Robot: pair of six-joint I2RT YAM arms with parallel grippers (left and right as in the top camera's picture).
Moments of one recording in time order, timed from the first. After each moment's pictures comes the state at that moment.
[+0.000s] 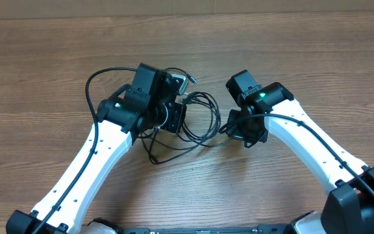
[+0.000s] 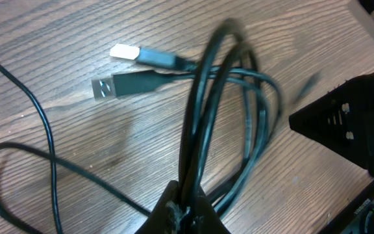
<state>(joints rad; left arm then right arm) -0.42 1.45 1.22 -0.81 0.33 -0.16 0.47 1.64 1.27 -1.14 -0.04 0.72</state>
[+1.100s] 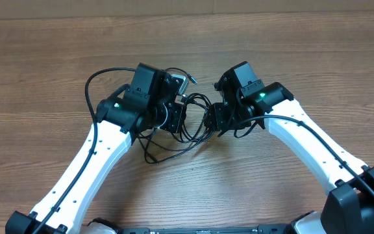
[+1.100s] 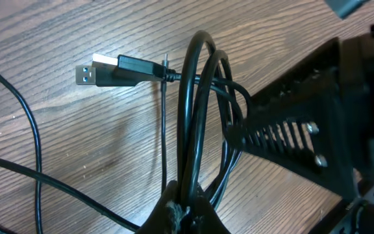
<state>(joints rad) -0.42 1.44 1.22 -0.81 0.36 -0.15 0.47 1.64 1.27 -0.87 -0.34 0.36</state>
